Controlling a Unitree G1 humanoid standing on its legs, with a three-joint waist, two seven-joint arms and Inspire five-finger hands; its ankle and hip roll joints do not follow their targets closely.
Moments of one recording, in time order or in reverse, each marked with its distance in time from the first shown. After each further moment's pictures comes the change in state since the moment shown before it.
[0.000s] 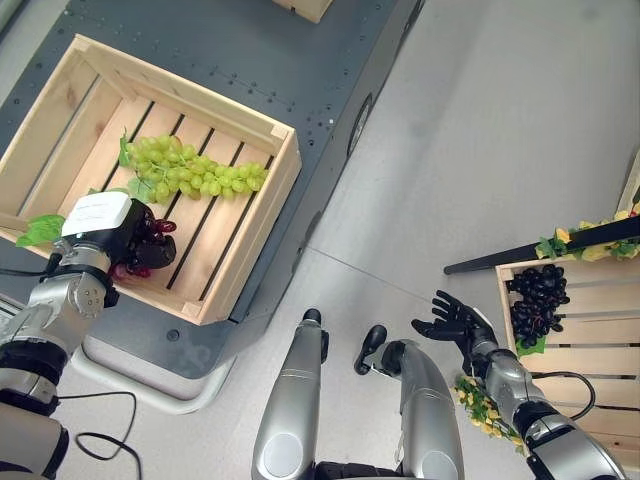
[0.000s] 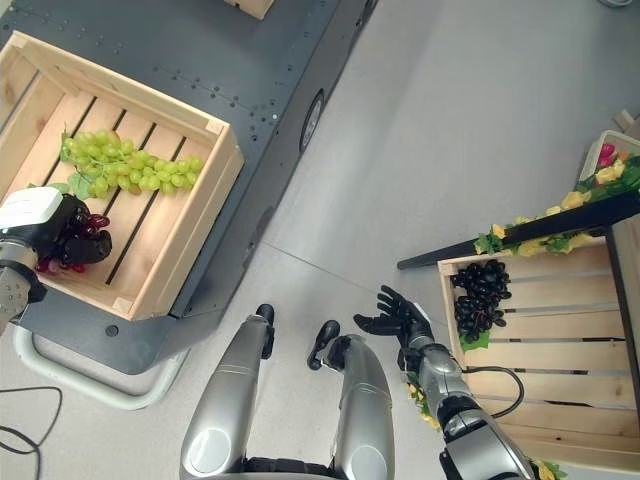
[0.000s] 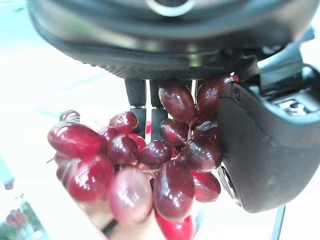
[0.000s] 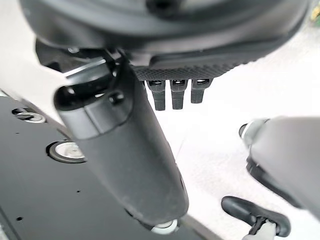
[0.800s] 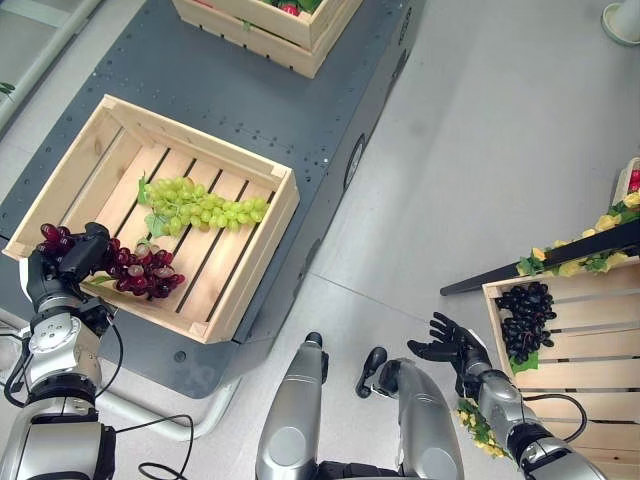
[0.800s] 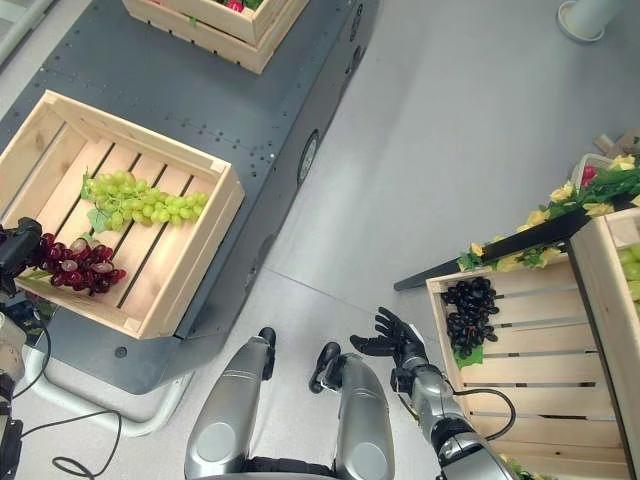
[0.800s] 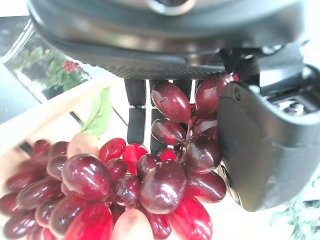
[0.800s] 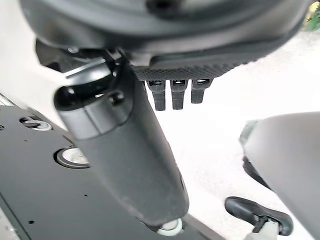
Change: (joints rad) left arm 0.064 -0.198 0.381 0.190 -1.050 -0.016 -0.141; right arm 0.101 0.044 -0.032 -0.031 -0.078 0.029 -0.074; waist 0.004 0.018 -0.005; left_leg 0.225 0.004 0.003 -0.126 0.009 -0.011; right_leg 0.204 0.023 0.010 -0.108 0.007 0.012
